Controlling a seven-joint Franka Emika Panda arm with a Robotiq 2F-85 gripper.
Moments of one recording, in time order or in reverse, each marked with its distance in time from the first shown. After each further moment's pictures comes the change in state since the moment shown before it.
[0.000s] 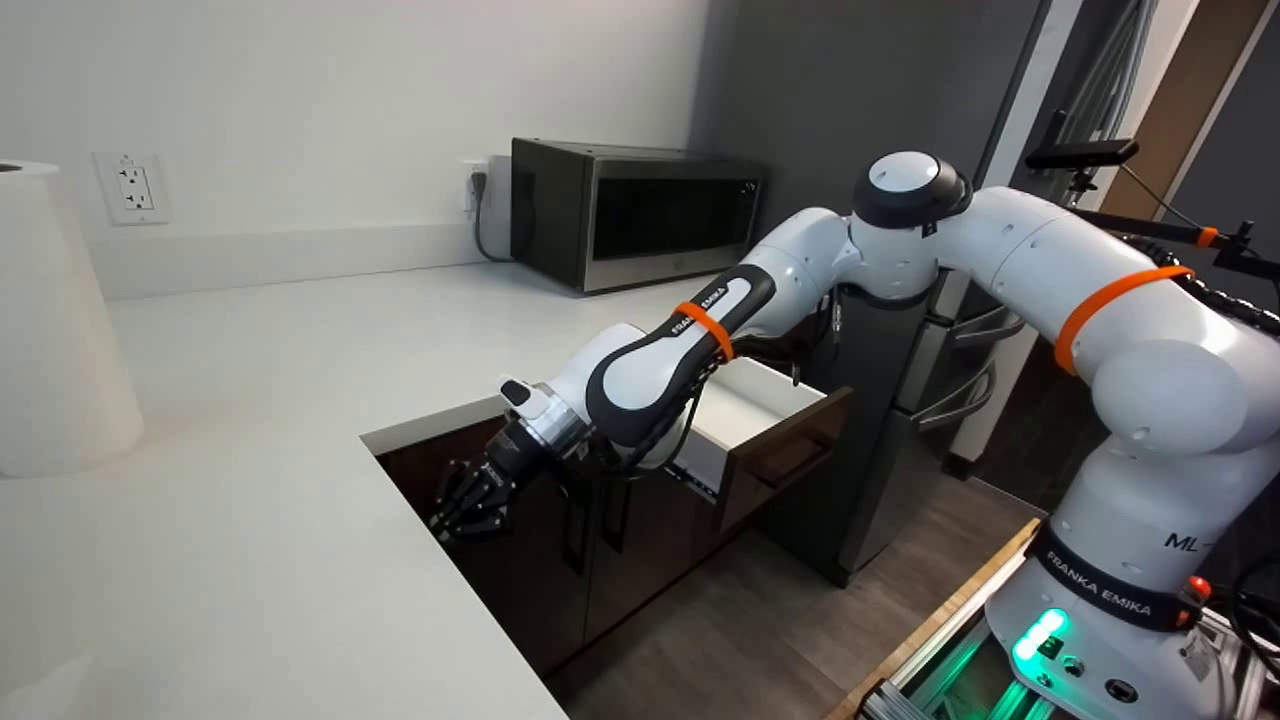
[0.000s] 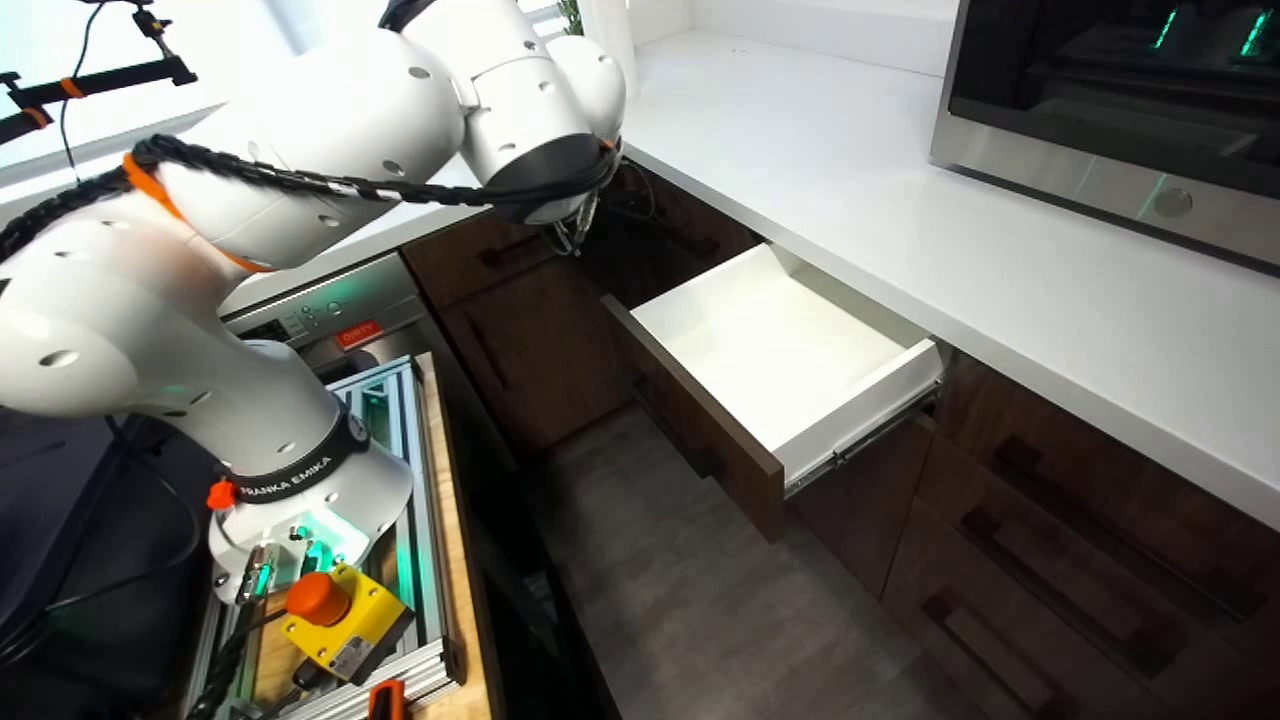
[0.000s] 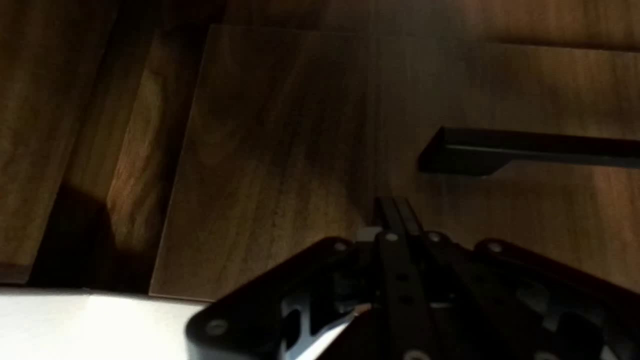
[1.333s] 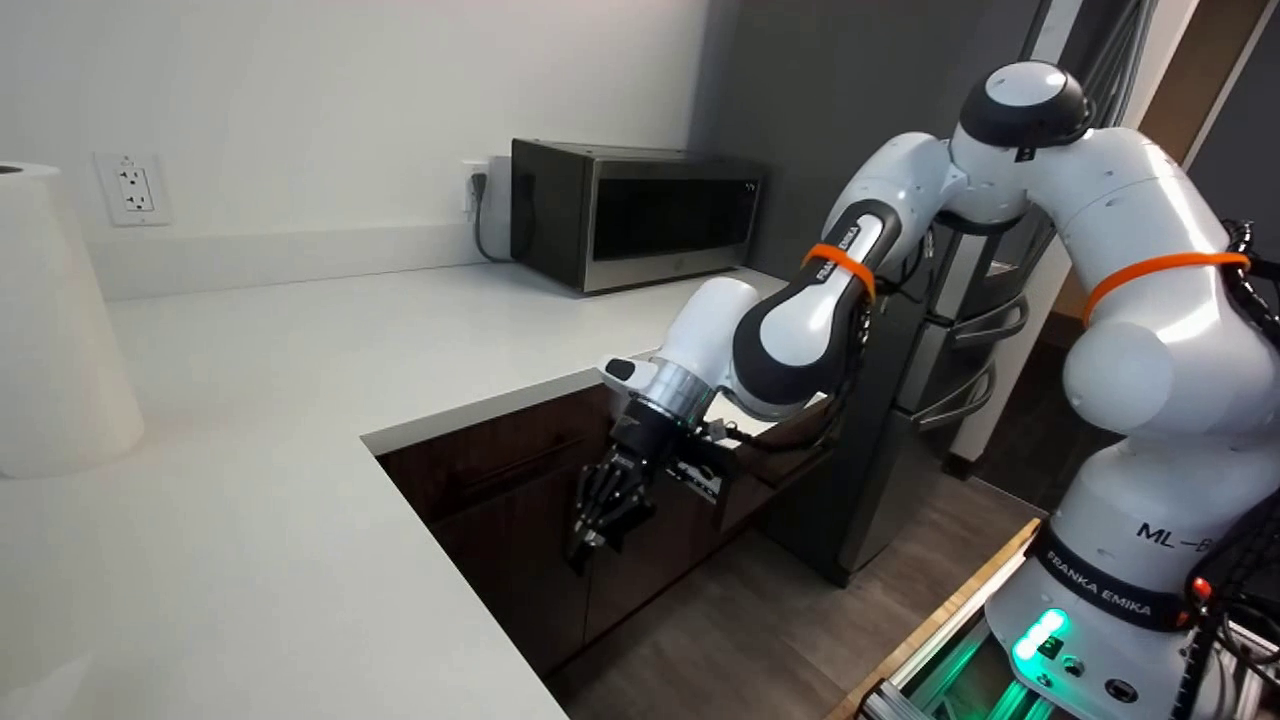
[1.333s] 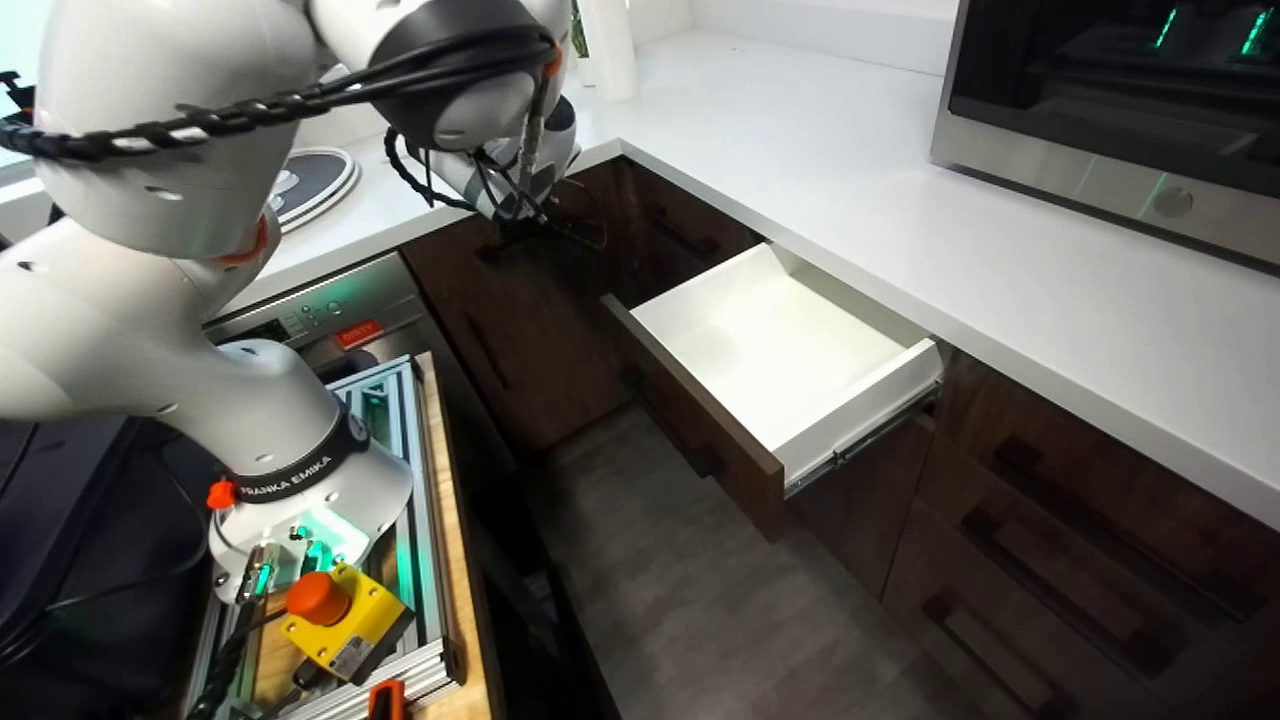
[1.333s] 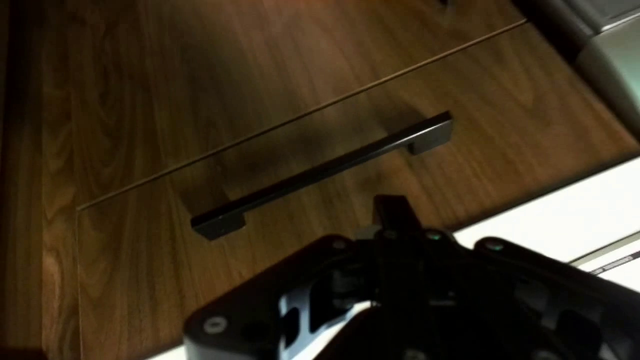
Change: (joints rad) arm -0.370 -0.341 0.158 -0.546 -0.022 -0.111 0.566
